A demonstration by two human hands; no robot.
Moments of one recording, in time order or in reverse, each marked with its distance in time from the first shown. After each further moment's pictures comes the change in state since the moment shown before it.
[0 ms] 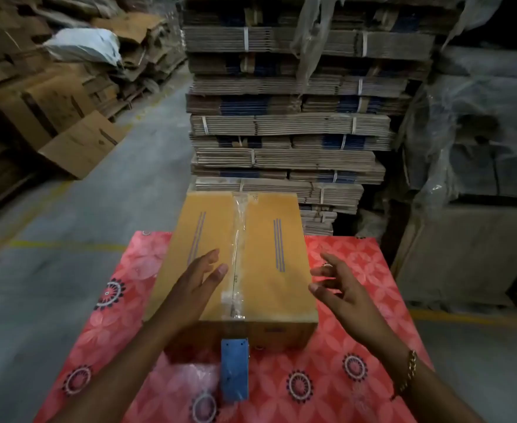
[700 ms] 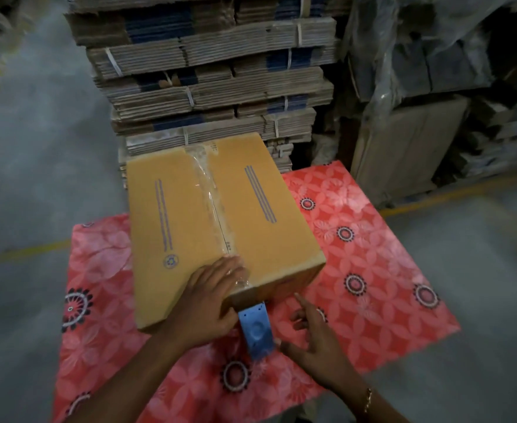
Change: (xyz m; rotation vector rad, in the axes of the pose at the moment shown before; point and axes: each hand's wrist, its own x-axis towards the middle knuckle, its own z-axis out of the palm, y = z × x) left_hand 0.022 -0.105 0.007 0.700 -0.458 0.563; right_hand -0.099 0.076 0.167 -0.111 0.092 0.413
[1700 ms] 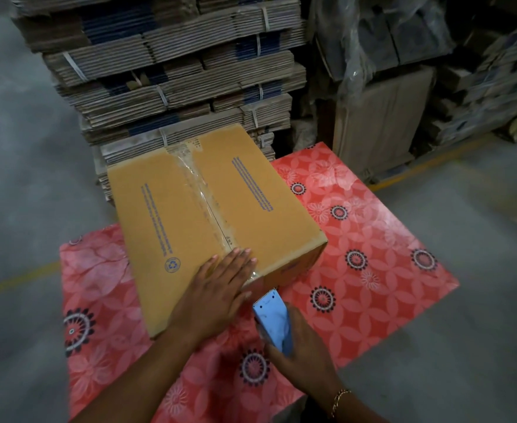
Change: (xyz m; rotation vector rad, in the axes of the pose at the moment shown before) left_hand 0.007 -0.023 0.019 0.368 -0.033 0.172; right_hand -0.016 -0.018 0.081 -0.190 0.187 -0.013
